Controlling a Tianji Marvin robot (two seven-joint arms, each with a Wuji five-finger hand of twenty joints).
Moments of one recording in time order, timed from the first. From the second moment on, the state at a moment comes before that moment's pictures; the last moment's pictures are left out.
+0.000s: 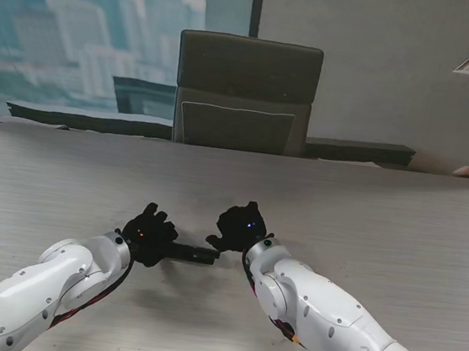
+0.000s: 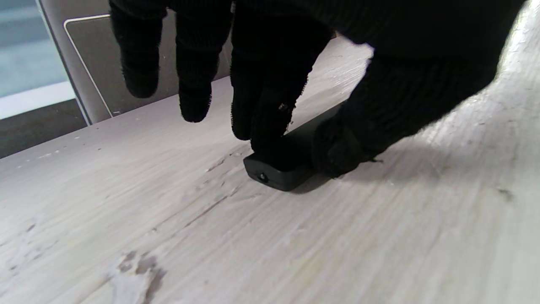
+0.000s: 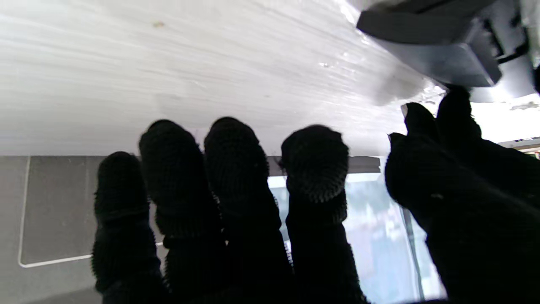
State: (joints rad) left arm 1.42 -0.98 -0.96 -1.48 1.31 -0.14 -0.08; right arm -1.09 -1.20 0.52 -1.15 -0.81 0.10 -0.37; left_hand 0.66 -0.52 0.84 -0.11 0.57 0.30 0.81 0.37 0.56 0.15 0.43 0.33 0.35 0.25 0.34 0.37 -0.03 0.31 0.67 0.35; right_hand 0.25 -0.56 1.03 -0.15 1.30 -0.02 1.22 0.55 1.35 0.20 1.01 0.44 1.12 0.35 1.15 0.48 0.46 0.54 1.25 0.42
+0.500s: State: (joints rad) left arm 1.42 -0.98 -0.96 -1.48 1.30 -0.14 -0.07; right arm -1.07 -1.21 0.47 -1.13 -0.76 0.17 -0.27; left_hand 0.66 -0.50 0.82 -0.11 0.57 0.29 0.81 0.37 0.56 0.15 0.43 0.33 0.35 0.25 0.34 0.37 -0.03 0.31 0.67 0.35; right_hand 0.24 -0.56 1.03 -0.15 1.30 0.02 1.18 0.53 1.35 0.21 1.00 0.45 1.11 0.37 1.15 0.48 0.44 0.54 1.25 0.43
